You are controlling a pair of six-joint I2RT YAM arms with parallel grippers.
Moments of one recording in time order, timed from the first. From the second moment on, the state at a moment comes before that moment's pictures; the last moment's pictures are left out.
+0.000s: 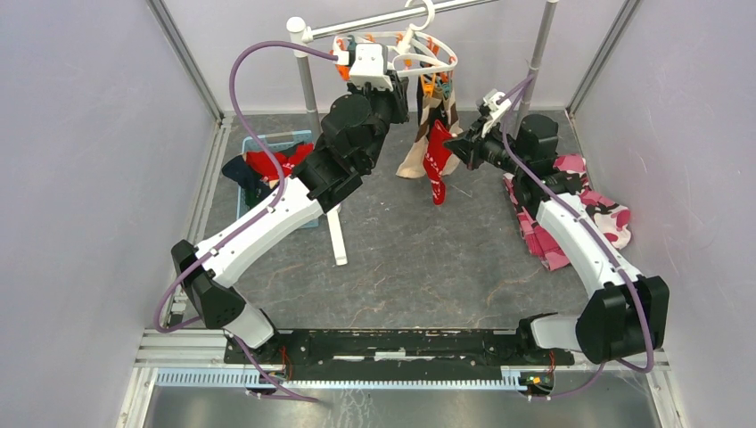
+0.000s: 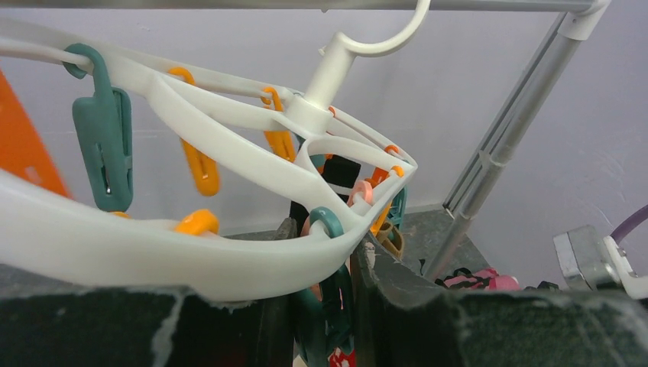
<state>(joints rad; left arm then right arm) -0.86 1.57 1.69 0.08 -0.57 -0.11 0.21 1.32 1.09 0.09 -0.61 -0.03</state>
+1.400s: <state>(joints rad) -0.86 1.57 1.70 0.04 -0.58 -0.17 0.37 1.44 1.30 0.17 -0.73 0.14</state>
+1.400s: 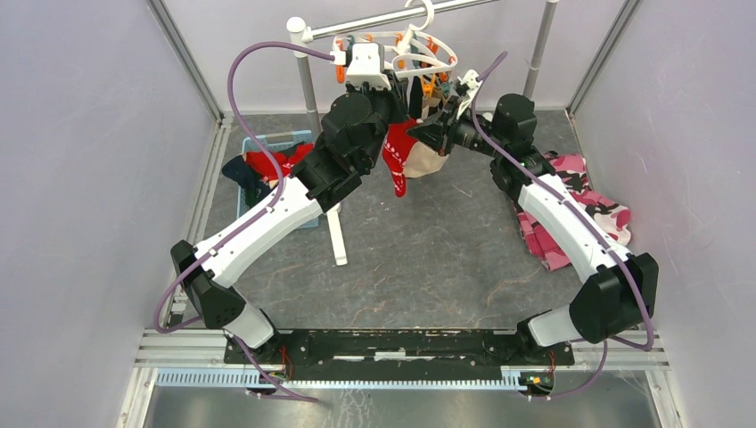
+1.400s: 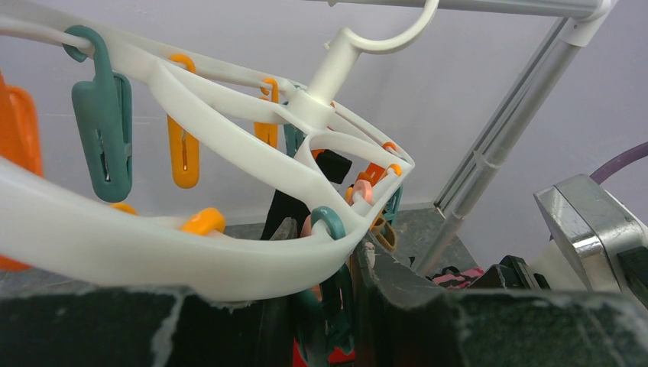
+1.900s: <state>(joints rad) -0.85 1.57 1.70 0.04 -0.58 -0.17 0.38 1.44 1.34 0.16 -0.72 0.16</state>
